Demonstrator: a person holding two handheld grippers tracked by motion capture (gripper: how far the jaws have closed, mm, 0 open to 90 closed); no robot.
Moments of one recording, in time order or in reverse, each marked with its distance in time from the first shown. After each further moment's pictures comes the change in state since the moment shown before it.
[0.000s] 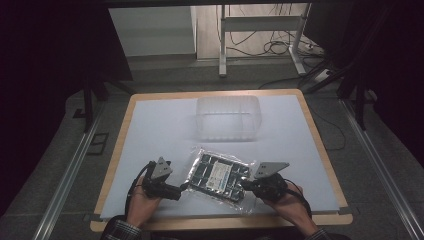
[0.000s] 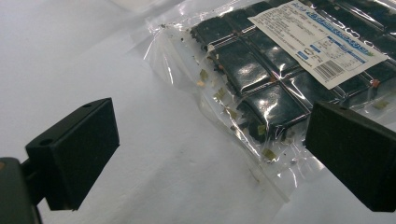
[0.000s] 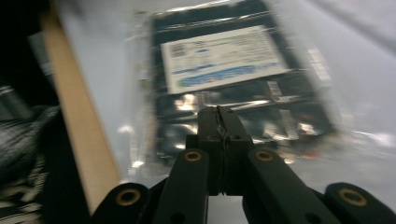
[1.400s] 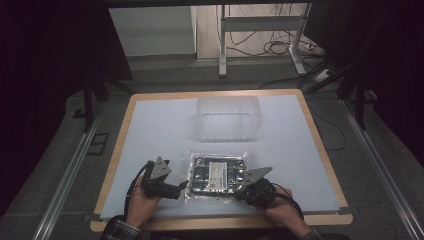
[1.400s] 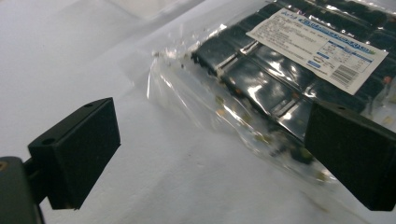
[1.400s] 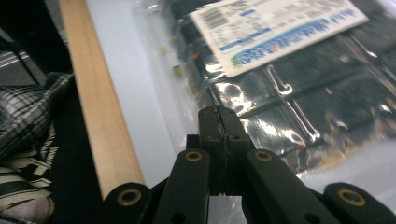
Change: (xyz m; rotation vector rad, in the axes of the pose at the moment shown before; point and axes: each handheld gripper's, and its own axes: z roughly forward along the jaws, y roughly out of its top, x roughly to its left) left arm 0.000 0.000 -0.004 -0.027 0.036 -0.001; right arm 0.010 -0.004 0.029 0.117 0.075 -0.045
